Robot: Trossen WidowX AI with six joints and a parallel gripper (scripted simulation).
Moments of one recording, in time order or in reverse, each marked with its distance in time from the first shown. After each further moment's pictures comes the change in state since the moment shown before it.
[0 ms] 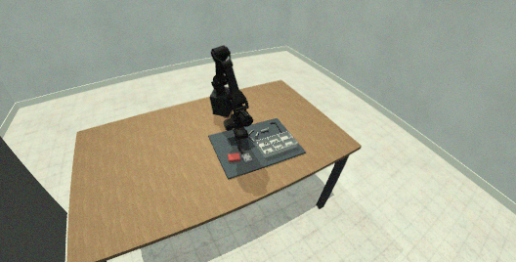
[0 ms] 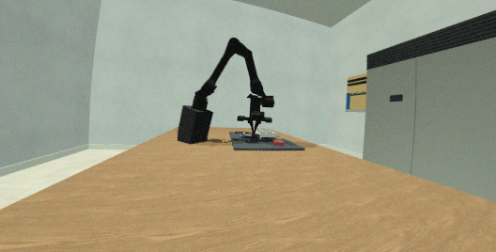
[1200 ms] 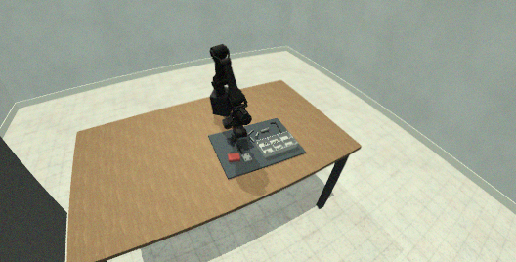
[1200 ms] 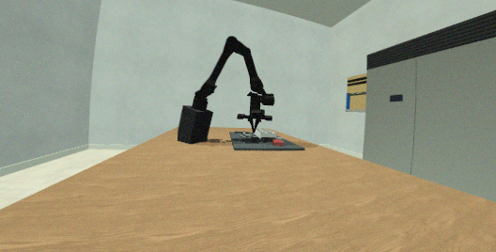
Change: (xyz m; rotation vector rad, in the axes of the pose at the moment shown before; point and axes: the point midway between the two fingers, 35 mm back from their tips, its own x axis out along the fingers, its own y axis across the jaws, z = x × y) arm -0.011 0.000 0.006 -0.003 -0.001 -0.001
